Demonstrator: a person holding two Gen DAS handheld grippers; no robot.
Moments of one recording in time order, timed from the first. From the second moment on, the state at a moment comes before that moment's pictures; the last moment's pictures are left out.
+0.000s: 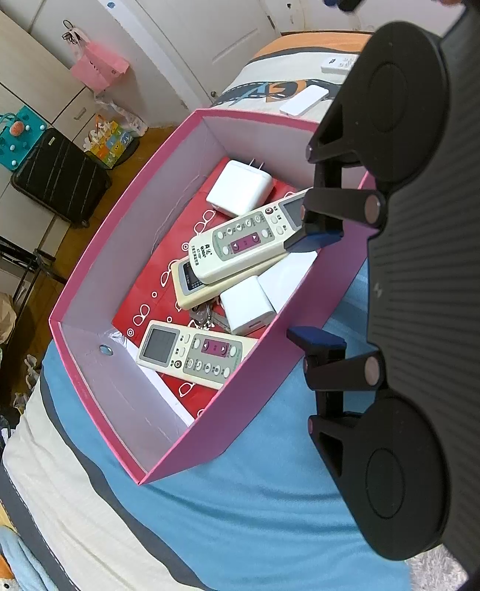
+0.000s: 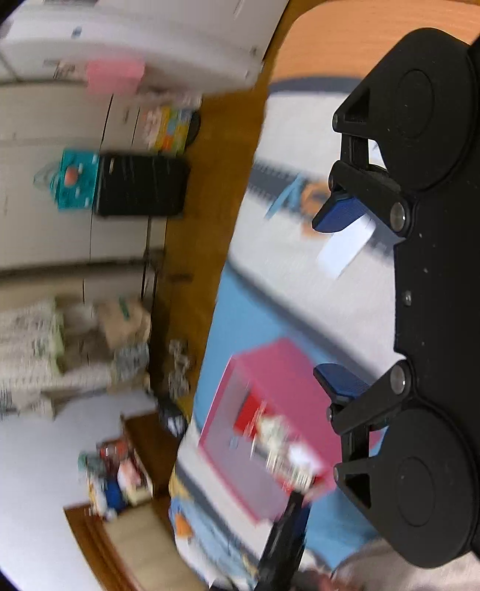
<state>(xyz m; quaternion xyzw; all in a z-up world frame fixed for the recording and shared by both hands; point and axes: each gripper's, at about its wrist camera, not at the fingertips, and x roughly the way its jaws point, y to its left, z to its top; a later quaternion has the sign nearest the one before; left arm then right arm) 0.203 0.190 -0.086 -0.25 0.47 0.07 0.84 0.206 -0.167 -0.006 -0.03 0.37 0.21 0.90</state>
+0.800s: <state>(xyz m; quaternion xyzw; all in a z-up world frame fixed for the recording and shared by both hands) 0.203 0.189 -0.086 -0.24 0.47 0.07 0.85 0.238 -0.176 -0.112 -0.05 0.49 0.11 0.86</state>
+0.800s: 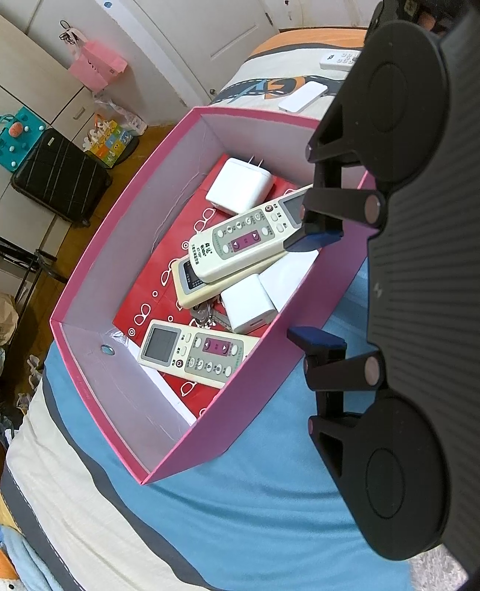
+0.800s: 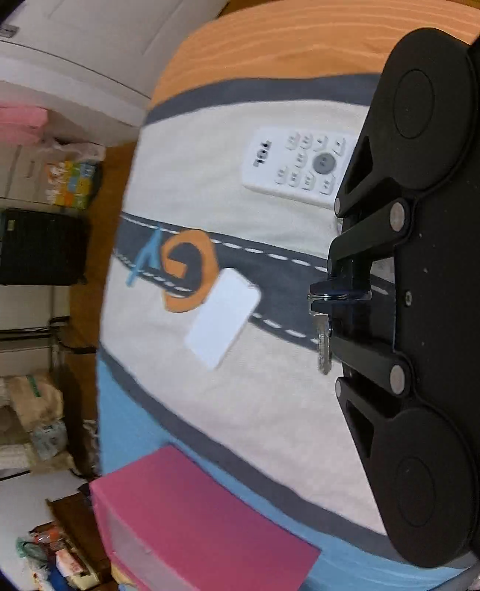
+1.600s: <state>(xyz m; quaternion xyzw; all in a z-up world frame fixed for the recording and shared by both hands) 0.200 0.191 -0.084 -0.25 0.47 0.06 0.85 0.202 -0.095 0.020 0.10 0.35 0.30 0.88</state>
